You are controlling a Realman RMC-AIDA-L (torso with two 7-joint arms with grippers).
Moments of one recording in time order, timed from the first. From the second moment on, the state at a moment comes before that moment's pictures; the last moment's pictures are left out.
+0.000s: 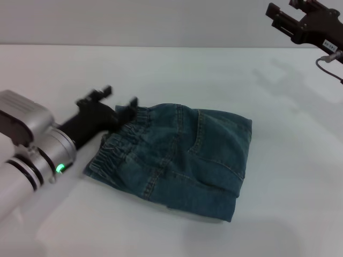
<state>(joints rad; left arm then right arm) -0.61 -2.07 -0.14 -0.09 2.06 1.04 -0.46 0.60 2.07 -0.78 -0.49 -1.30 -1.10 1.06</state>
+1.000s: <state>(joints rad) -0.53 -2.05 -0.42 0.01 2.06 1.26 -0.41 0.84 2.05 -1.03 -0.73 -2.19 -1.86 1.81</state>
